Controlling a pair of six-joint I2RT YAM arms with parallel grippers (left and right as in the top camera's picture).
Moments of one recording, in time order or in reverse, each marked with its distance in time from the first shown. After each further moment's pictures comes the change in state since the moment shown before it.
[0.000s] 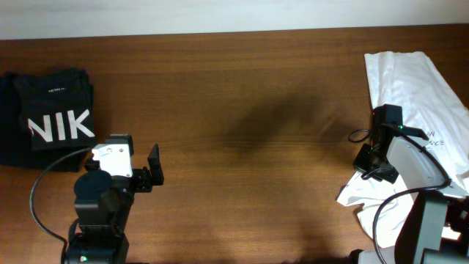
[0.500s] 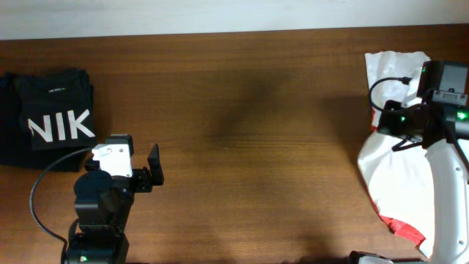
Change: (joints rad) left arm 0.000 0.000 0.000 0.000 0.000 0.000; right arm 0.000 -0.225 0.489 -0.301 -0.219 -0.285
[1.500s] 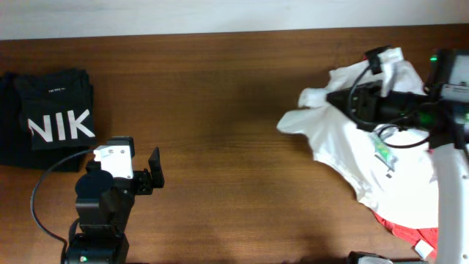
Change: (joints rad) left arm 0.000 0.000 0.001 -0.040 0.000 0.000; right arm 0.092 -0.016 0.116 0.028 -1.015 -0.360
